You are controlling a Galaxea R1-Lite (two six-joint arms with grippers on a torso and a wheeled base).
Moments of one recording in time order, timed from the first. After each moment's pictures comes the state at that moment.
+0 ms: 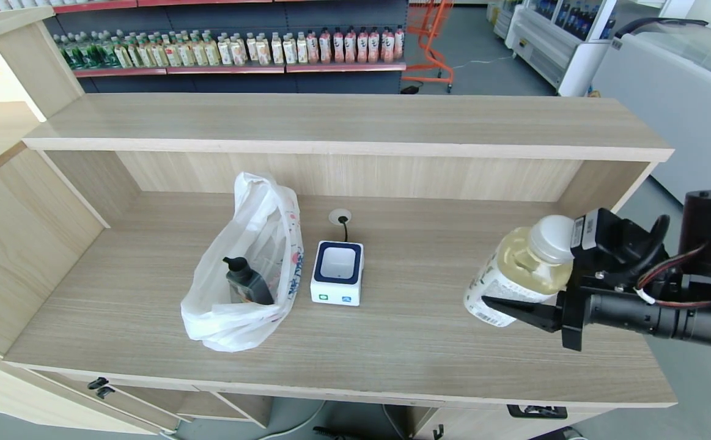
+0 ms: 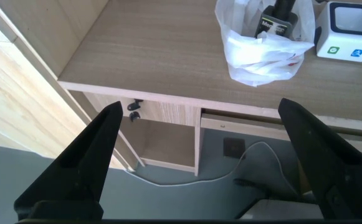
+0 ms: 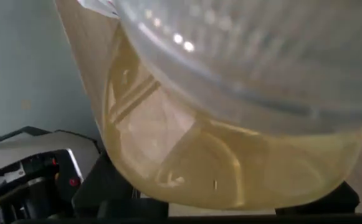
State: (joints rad) left arm 0.00 0.00 0.00 0.05 0.13 0.01; right arm 0.32 1.48 -0.61 -0.60 0.55 -0.70
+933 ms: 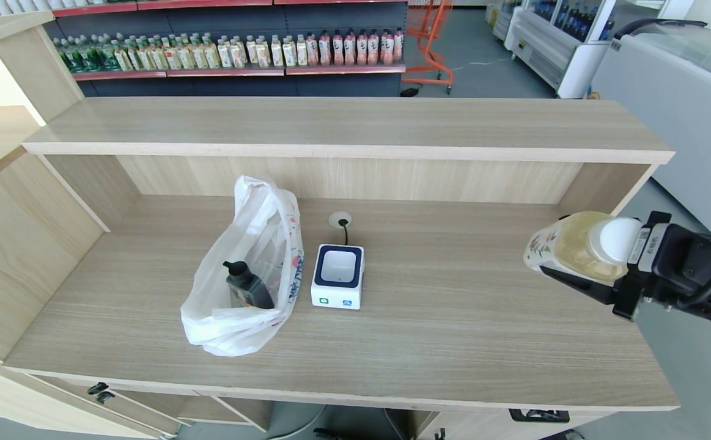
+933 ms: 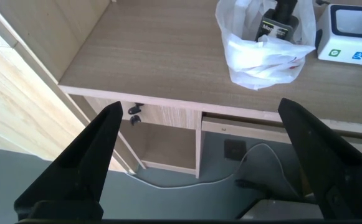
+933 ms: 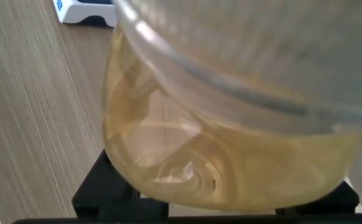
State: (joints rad) left arm 0.00 0.00 0.00 0.05 0.13 0.01; right arm 0.13 1.40 -0.55 -0.71 0.54 -1.06
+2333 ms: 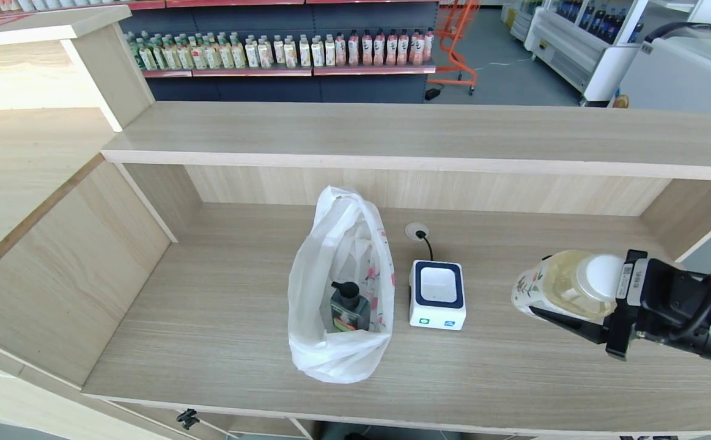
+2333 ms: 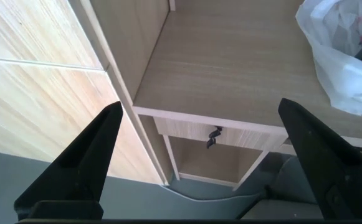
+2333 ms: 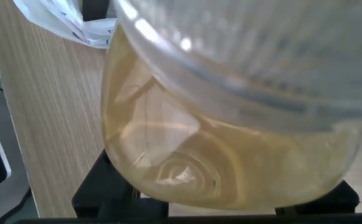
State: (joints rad) left arm 0.00 0.00 0.00 0.05 0.13 0.02; right arm 0.13 1.43 -0.45 -0.70 0.60 -1.01
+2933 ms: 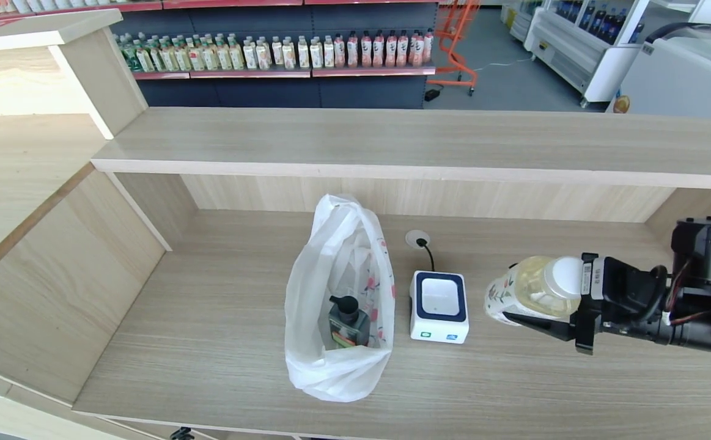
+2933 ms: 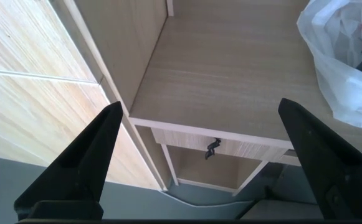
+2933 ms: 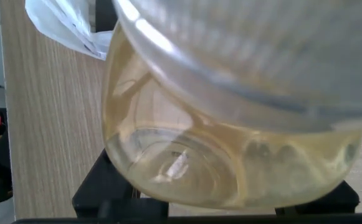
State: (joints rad) left arm 0.00 0.00 0.00 0.05 0.13 0.01; right arm 0.14 1.61 -0.54 -0.71 0.76 -1.03
